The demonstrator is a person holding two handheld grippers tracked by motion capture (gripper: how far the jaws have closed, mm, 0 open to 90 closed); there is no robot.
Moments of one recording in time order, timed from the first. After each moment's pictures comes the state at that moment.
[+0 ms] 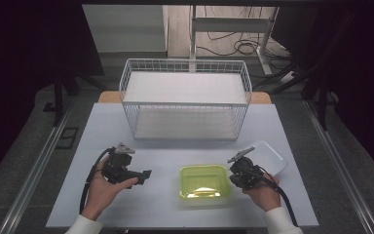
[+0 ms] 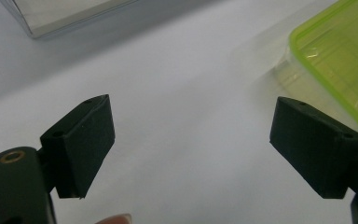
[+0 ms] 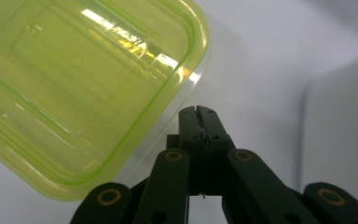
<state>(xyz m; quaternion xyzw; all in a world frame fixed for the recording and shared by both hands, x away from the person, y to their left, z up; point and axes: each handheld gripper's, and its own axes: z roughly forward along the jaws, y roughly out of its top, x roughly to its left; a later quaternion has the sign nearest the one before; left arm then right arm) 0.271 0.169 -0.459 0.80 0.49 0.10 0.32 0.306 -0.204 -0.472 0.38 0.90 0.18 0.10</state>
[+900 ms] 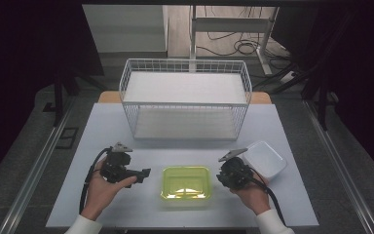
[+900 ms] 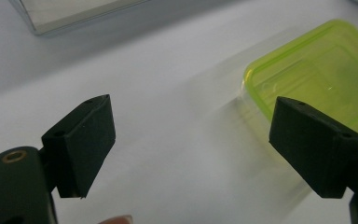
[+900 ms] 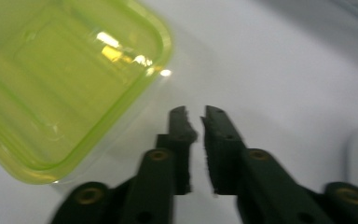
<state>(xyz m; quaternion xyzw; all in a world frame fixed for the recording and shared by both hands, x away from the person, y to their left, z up) 0.271 0.173 -0.456 0.78 0.51 0.09 0.35 0.300 -0.186 -0.467 0.39 0.88 0.24 0.12</state>
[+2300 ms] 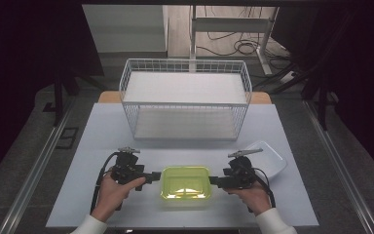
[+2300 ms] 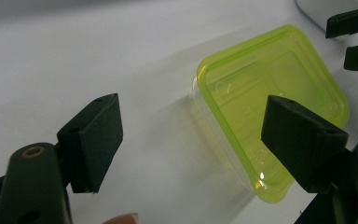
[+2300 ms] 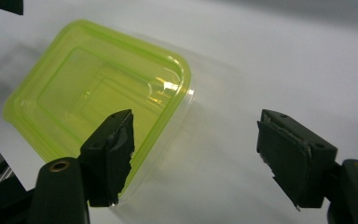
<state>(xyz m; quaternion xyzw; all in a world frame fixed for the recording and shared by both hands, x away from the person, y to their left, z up) 0.279 0.153 -0.479 0.76 0.53 -0.02 0.37 0.302 -0.196 -0.475 0.45 0.82 0.34 0.01</state>
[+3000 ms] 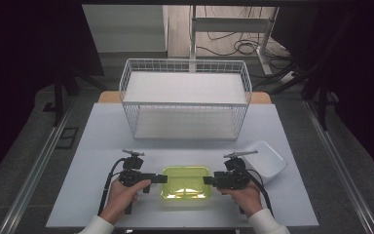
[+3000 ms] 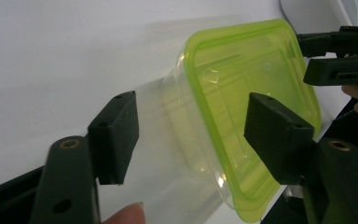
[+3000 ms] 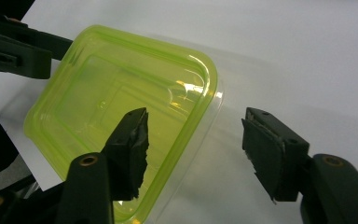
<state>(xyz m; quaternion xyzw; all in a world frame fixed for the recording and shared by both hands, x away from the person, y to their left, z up) 0.285 0.145 -0.508 0.72 0.57 -0.12 0.39 0.306 -0.186 -0.491 0.48 0.80 0.36 -0.04</state>
